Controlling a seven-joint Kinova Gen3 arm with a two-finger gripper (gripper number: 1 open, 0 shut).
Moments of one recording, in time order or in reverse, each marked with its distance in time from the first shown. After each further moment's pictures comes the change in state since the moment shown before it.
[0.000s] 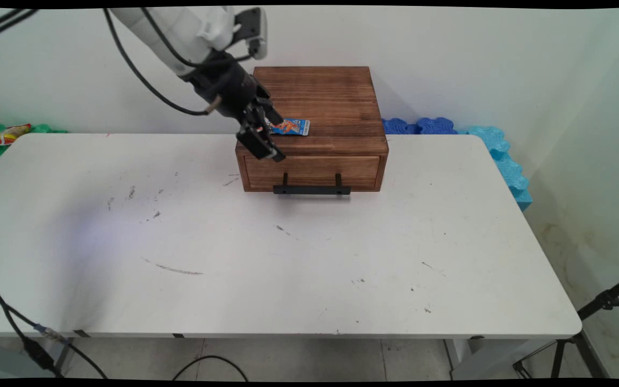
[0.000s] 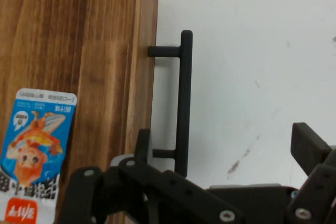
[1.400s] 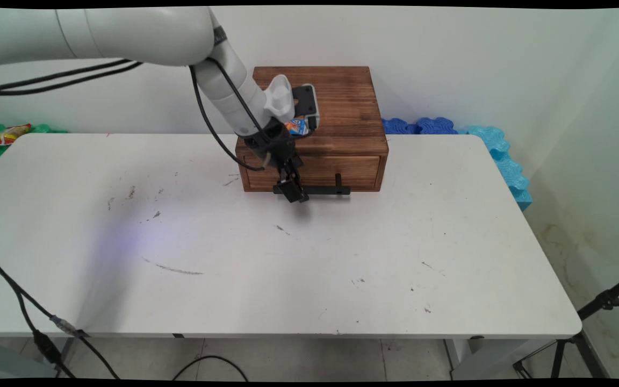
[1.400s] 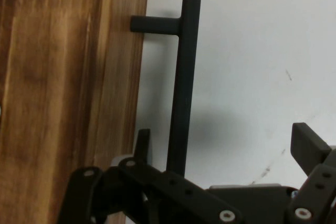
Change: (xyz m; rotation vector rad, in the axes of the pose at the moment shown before) arm 0.012 0.014 0.122 0.024 -0.150 -0.037
